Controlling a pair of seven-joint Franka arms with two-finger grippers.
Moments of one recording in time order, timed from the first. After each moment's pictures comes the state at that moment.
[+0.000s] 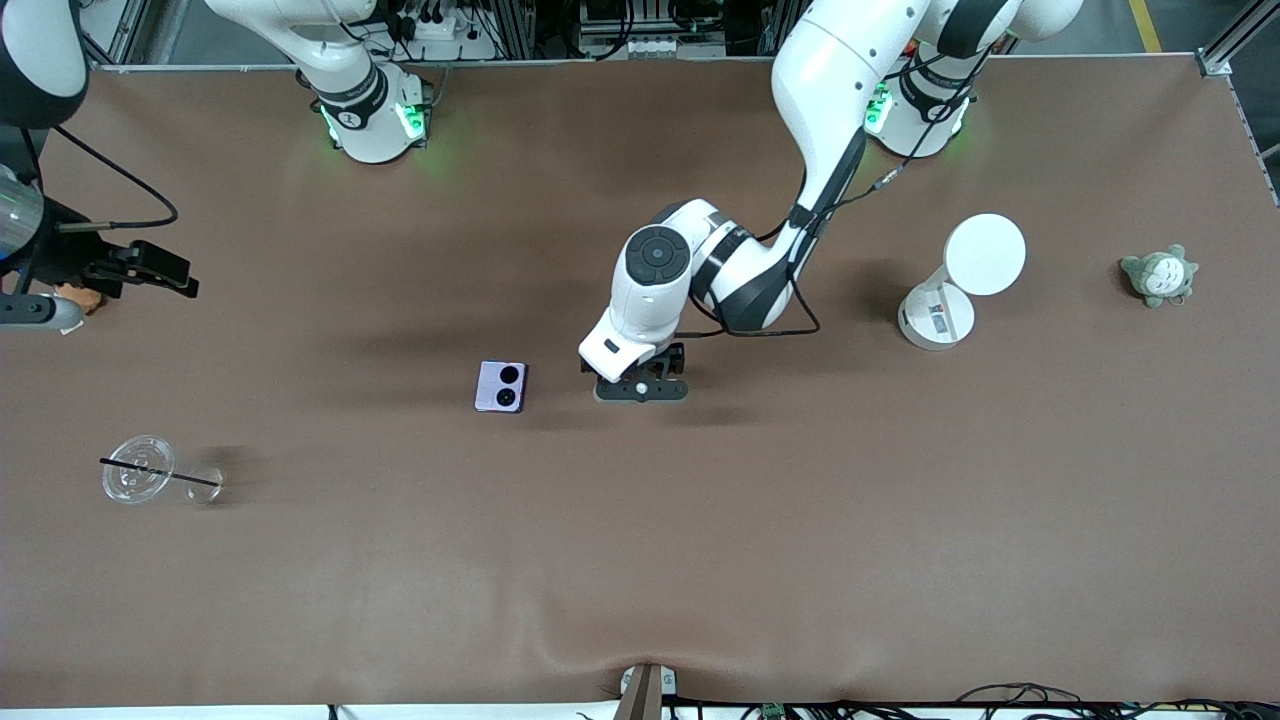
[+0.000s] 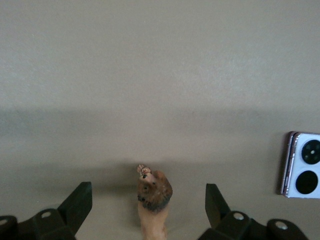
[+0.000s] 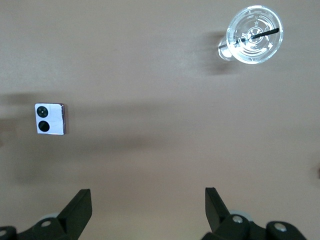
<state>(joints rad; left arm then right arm) -0.80 0.80 0.00 -1.38 -0.06 2.33 -0.79 -0.03 -0.02 -0.05 -1.80 0.04 1.70 -0.05</state>
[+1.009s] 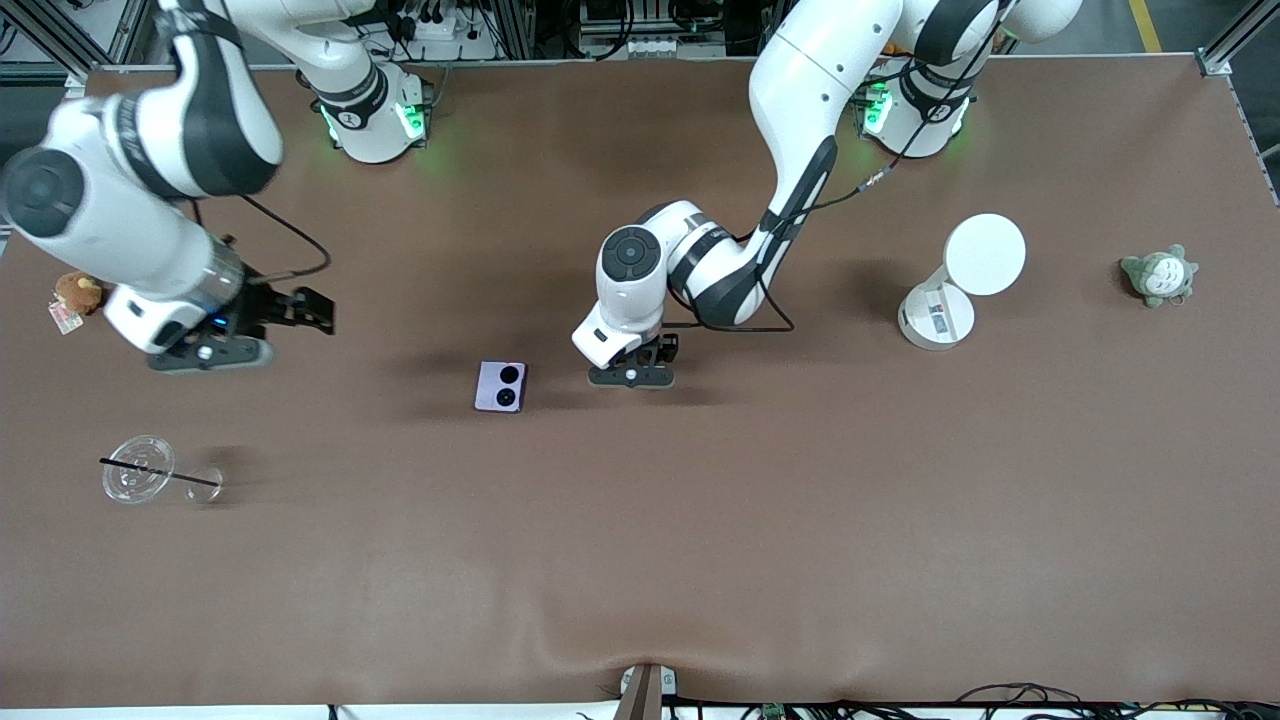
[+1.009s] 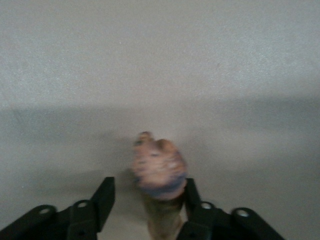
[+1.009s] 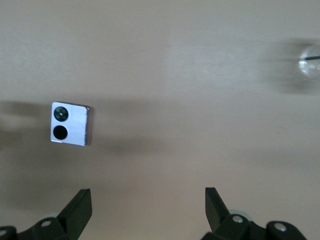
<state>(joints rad) -0.84 0.84 0.00 -1.43 0.01 2.32 -0.83 0.18 0.06 -0.03 -2.00 0.05 2.01 0.03</state>
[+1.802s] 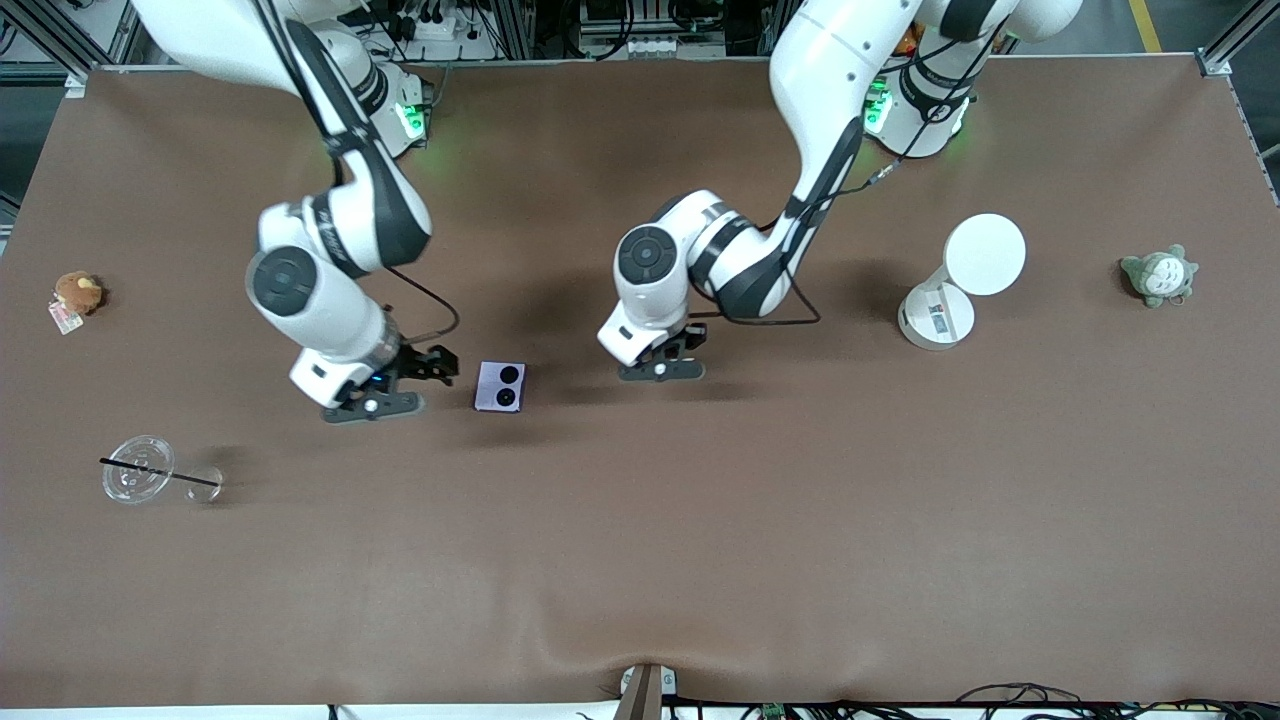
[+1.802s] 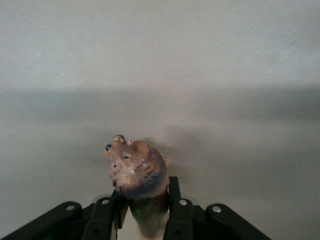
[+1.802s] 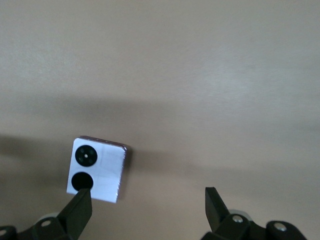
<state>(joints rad) -0.81 0.70 0.01 -1.58 0.01 2.20 -0.81 0.36 0.34 -0.03 -1.99 0.06 2.34 0.16</state>
